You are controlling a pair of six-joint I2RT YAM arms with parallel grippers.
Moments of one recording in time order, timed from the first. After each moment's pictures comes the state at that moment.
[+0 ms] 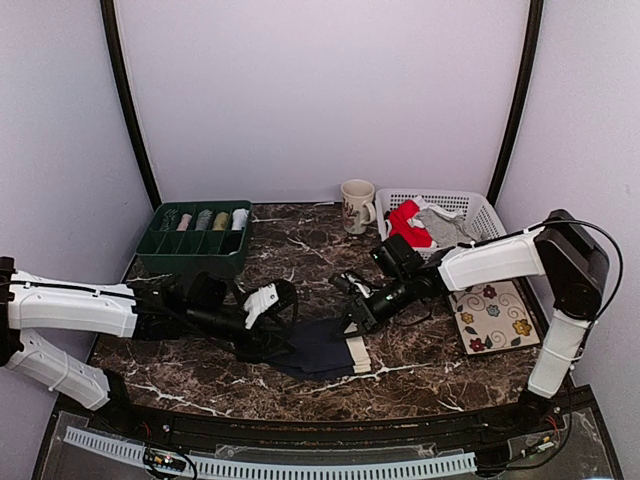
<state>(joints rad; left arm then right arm) -0.92 1.25 0.67 -0.06 0.35 0.07 0.80 1.77 1.02 -0.20 -0.81 0.36</state>
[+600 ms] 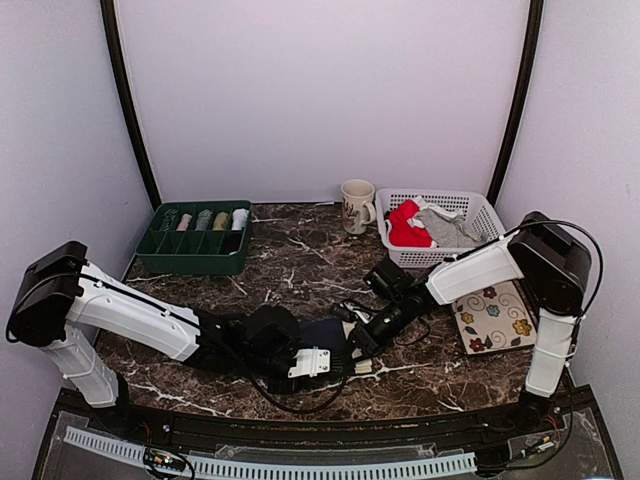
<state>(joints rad) -1.20 1.62 0.77 0.00 0.04 0.44 0.83 1.90 0.98 -0.24 -0.79 0.29</state>
